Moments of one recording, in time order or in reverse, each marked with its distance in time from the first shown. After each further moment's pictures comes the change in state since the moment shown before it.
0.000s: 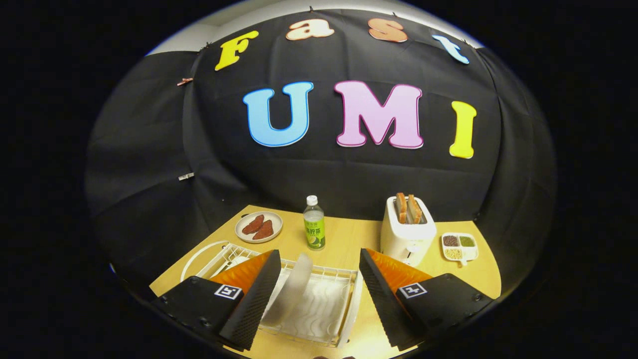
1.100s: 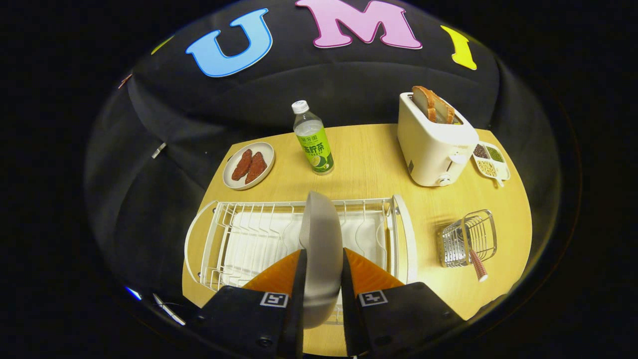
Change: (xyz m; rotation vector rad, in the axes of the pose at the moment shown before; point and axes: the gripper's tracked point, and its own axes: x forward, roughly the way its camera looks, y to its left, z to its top) arm 0.052 0.028 -0.101 0.201 0.497 -0.075
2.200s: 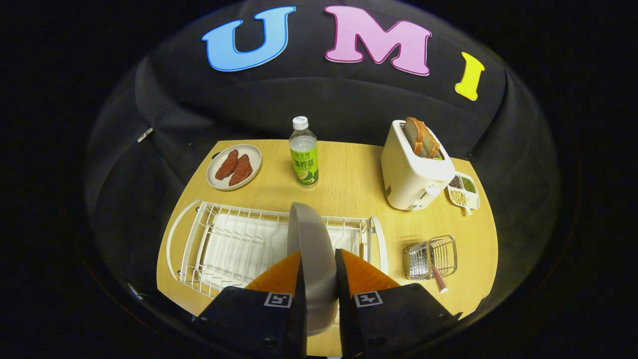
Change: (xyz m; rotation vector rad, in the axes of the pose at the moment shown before) arm -0.012 -0.009 0.025 -0.132 -0.038 -0.148
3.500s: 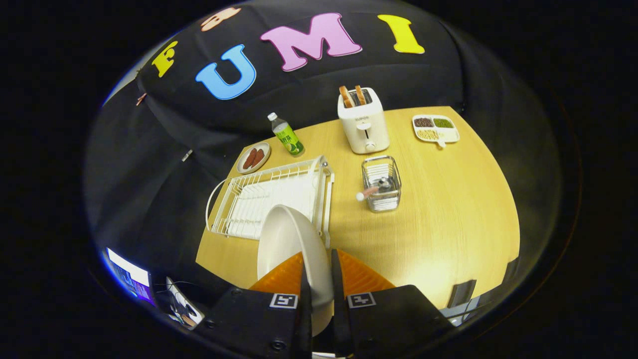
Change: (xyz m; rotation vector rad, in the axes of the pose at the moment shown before) arm -0.138 -0.168 -0.171 0.254 0.031 0.325
